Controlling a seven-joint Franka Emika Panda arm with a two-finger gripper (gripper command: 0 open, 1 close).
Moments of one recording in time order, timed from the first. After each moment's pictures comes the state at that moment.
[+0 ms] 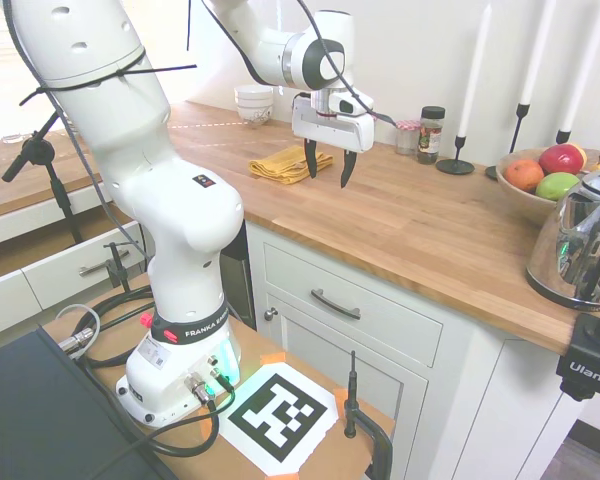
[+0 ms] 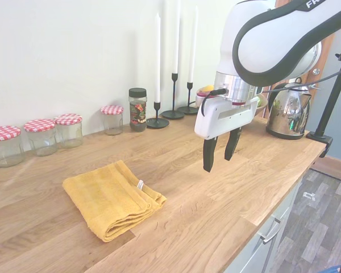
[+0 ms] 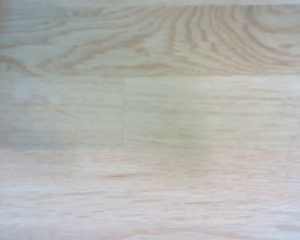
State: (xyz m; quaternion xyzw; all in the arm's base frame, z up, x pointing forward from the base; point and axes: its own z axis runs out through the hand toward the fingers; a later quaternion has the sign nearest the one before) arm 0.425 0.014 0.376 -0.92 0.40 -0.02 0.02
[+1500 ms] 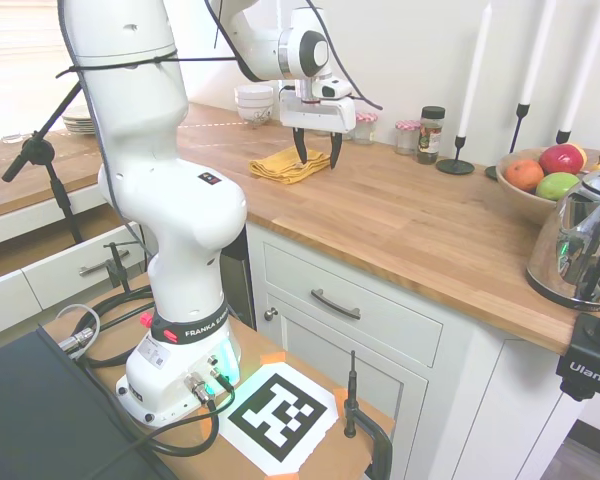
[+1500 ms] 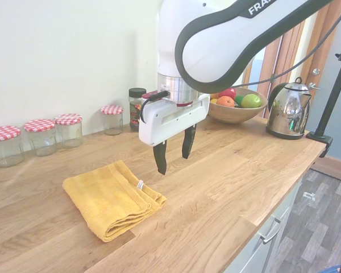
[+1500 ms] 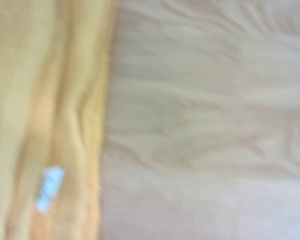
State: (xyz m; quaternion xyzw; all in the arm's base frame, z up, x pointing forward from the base) arm 0.501 0.120 0.380 -0.94 0.35 -0.05 -0.02
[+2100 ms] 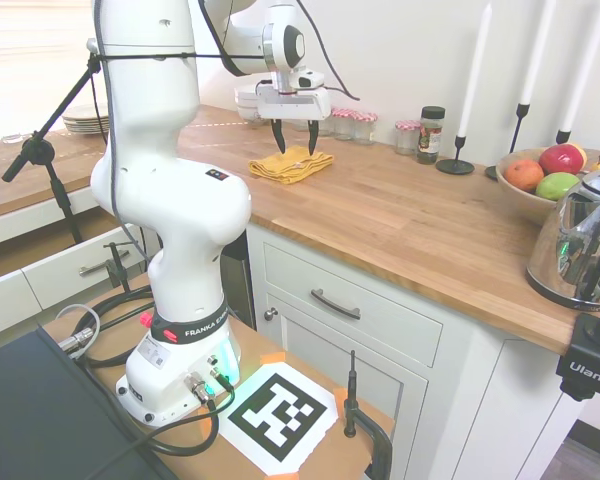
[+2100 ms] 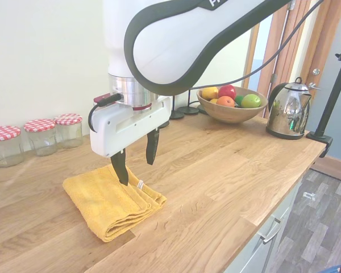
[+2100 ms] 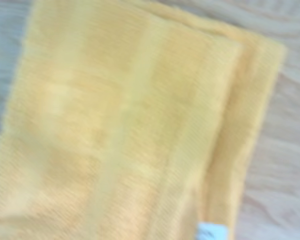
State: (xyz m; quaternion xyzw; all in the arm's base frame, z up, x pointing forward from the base) arm 0.523 0.212 0.386 -0.96 0.29 -0.06 -0.03
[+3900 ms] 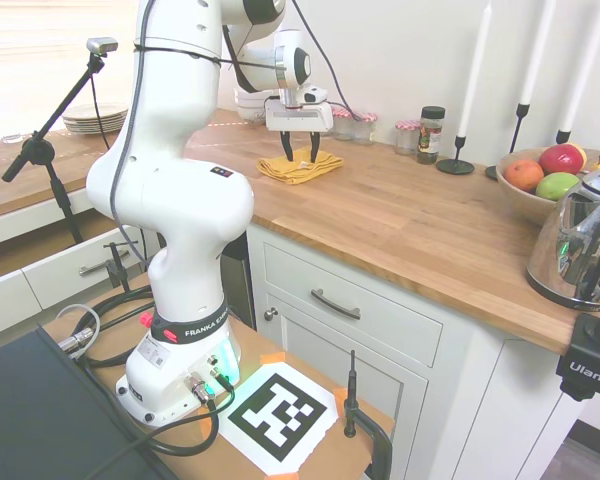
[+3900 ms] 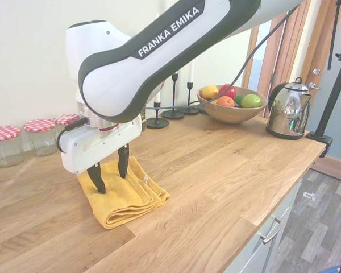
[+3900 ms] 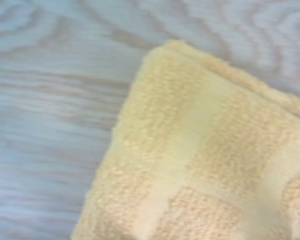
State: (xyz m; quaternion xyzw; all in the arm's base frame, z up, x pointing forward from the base) arm 0.593 0.233 0.334 -0.96 0.29 -0.04 -0.04
